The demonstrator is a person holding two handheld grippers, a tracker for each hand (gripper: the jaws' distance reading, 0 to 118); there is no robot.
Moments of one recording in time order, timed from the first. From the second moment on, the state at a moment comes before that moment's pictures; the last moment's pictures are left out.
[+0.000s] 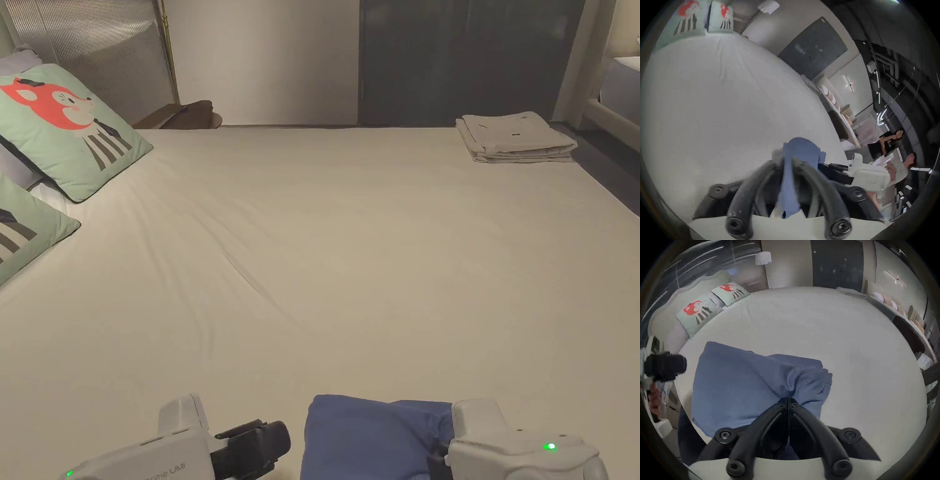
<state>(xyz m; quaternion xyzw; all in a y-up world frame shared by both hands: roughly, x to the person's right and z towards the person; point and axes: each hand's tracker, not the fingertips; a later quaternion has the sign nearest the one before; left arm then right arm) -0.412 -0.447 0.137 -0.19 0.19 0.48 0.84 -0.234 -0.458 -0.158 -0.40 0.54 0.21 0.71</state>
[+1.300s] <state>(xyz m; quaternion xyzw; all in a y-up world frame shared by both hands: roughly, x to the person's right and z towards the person) -0.565 -0.445 0.354 -0.11 0.26 0.62 0.73 -0.306 -0.413 -0.118 -0.40 0.61 0.15 0.67</state>
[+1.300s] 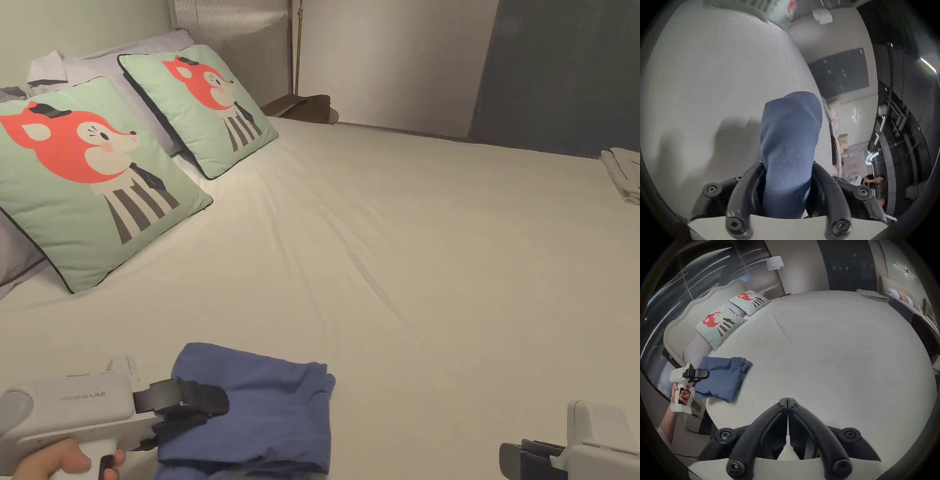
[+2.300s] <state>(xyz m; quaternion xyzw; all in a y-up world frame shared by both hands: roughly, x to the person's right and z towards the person) -0.480 -0.367 0.263 -0.14 0.45 0.29 0.83 -0.288 -0.396 -0.126 -0.37 0.61 0.13 0.69</state>
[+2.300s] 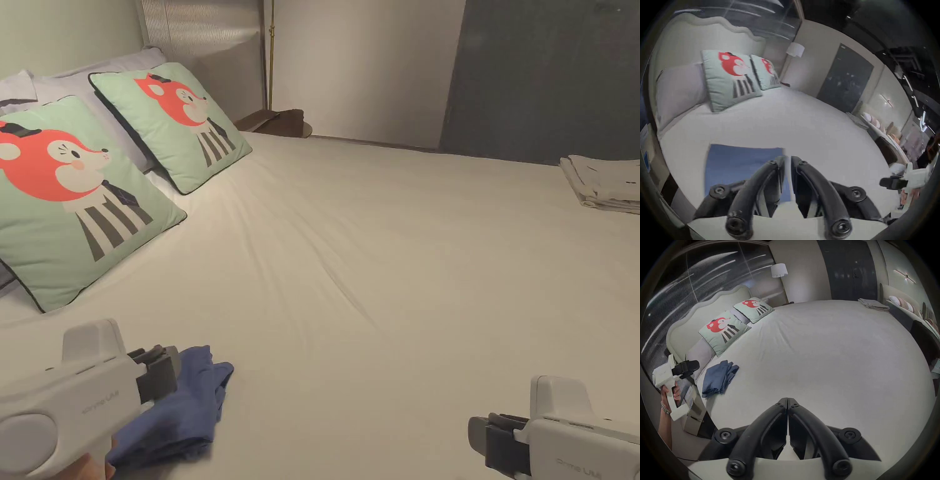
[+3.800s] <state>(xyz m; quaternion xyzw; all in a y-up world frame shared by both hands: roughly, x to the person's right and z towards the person) -0.367 -0.271 0.053 0.00 0.48 0.00 0.88 -0.167 -0.268 -0.189 0.05 0.40 0.02 0.91</state>
